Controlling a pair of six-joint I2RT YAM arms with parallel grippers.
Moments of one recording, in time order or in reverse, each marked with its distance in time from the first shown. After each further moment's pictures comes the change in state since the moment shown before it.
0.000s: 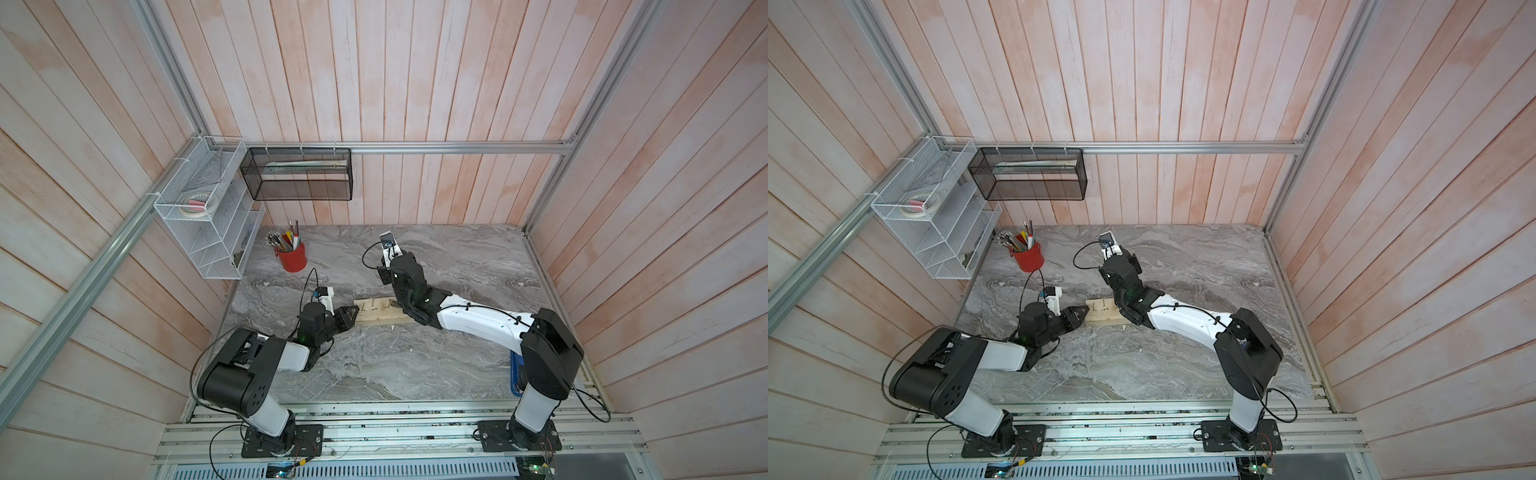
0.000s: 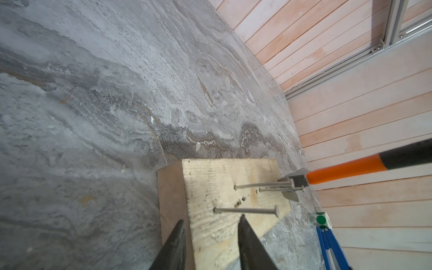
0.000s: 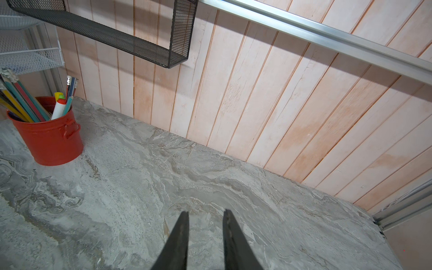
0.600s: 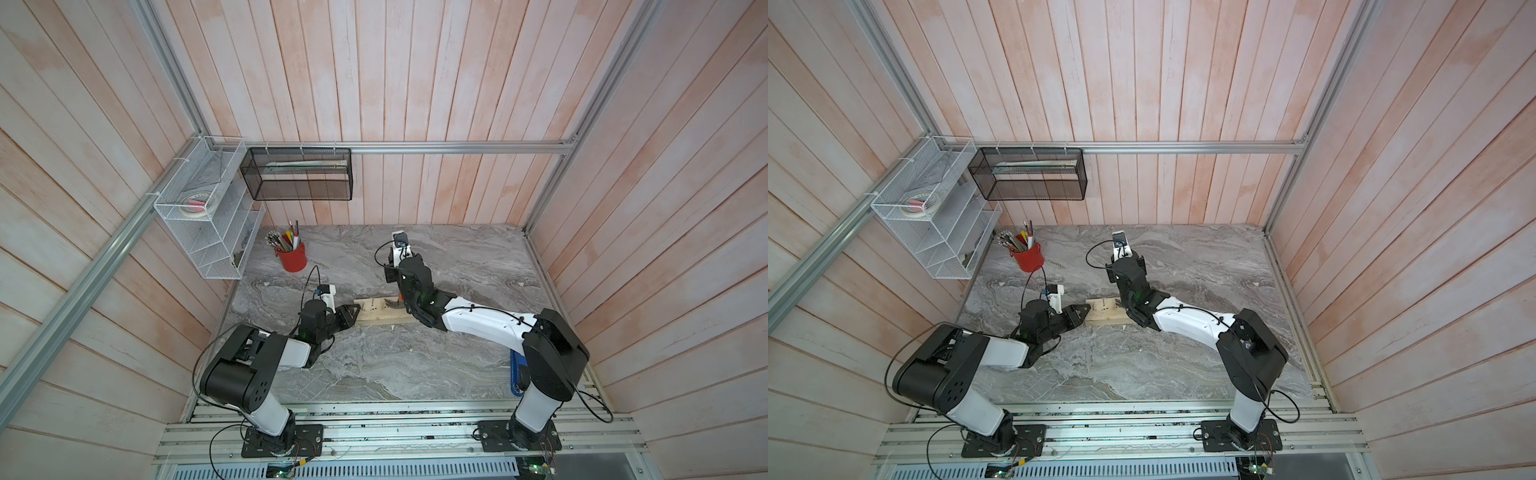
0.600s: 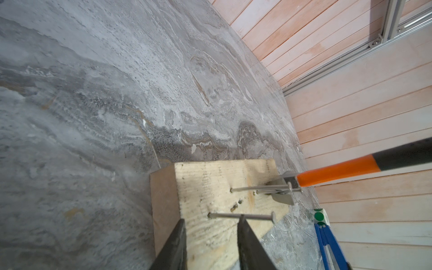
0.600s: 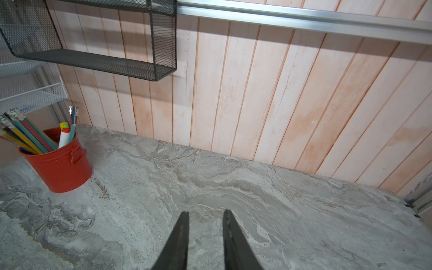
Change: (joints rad) left arm 0.002 0.025 0.030 -0.013 0.031 0.011; right arm -0.050 -0.043 -0.112 0.136 -0.038 0.164
